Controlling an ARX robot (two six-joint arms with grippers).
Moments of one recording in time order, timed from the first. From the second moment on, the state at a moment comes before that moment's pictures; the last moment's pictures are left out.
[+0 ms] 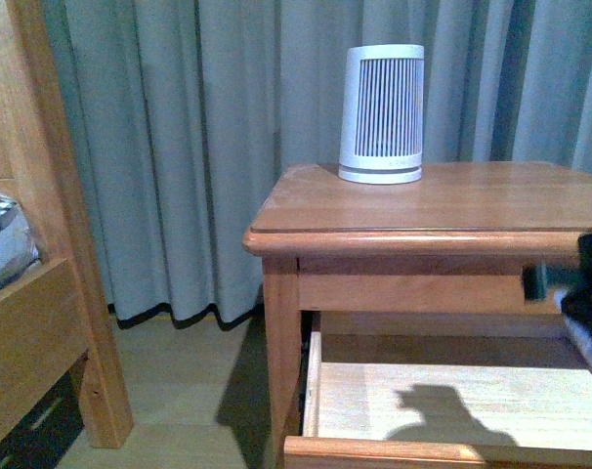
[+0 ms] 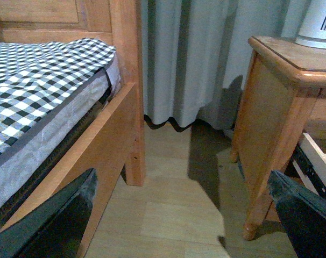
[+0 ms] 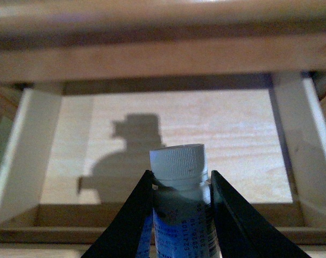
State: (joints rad) left arm 0.00 0.00 0.01 0.00 0.00 -0.01; right arm 0.23 1.37 0.76 0.01 0.26 0.27
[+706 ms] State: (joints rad) left arm 0.00 0.00 0.01 0.00 0.00 -0.01; right arm -0.01 2.00 1.77 -0.31 0.28 0.26
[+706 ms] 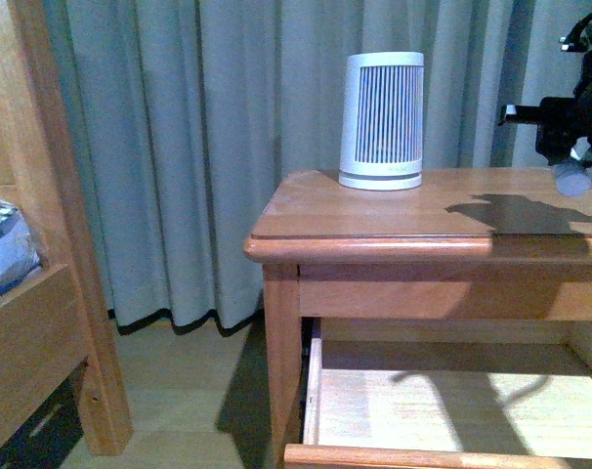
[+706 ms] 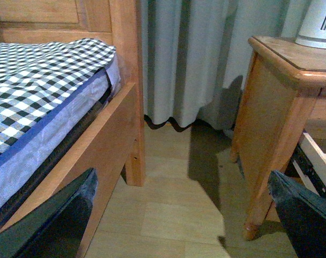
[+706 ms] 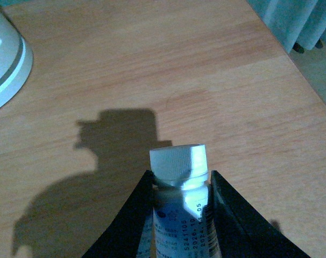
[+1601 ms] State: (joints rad) left arm 0.00 0.00 0.01 0.00 0.00 -0.01; right arm 0.01 1.72 1.51 -0.03 0.38 0.18
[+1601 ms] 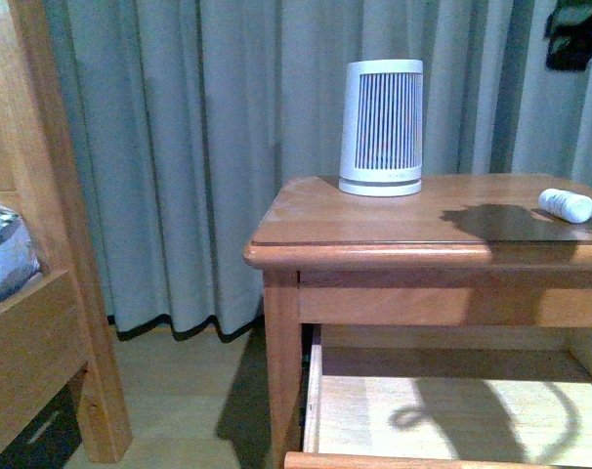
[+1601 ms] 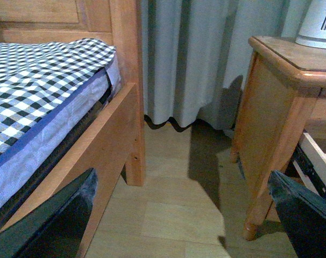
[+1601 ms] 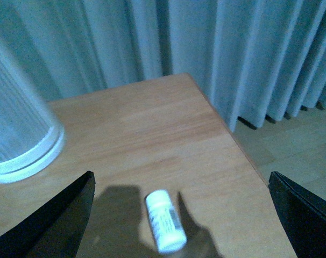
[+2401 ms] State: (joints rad) left arm 0.00 0.00 0.01 0.00 0.00 0.00; right arm 0.13 1.15 0.21 0.38 0.21 0.30
